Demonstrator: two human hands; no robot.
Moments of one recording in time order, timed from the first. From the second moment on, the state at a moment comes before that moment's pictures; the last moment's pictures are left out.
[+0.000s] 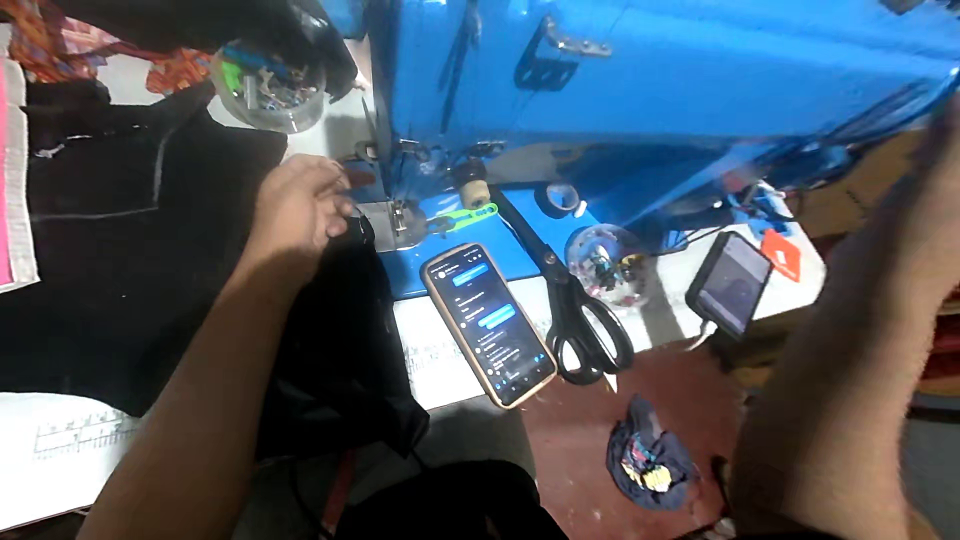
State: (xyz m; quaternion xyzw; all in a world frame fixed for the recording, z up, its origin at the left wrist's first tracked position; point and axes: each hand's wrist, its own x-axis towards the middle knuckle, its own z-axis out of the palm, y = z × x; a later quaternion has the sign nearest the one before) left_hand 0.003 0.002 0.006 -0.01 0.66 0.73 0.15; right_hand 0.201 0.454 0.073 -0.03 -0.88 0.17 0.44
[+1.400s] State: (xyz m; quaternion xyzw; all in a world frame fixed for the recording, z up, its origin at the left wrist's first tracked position) left_hand -0.012 -0.077 0.021 0.42 0.82 0.38 0.07; right_hand 0.097 0.175 0.021 0.15 -0.97 0.18 0.05
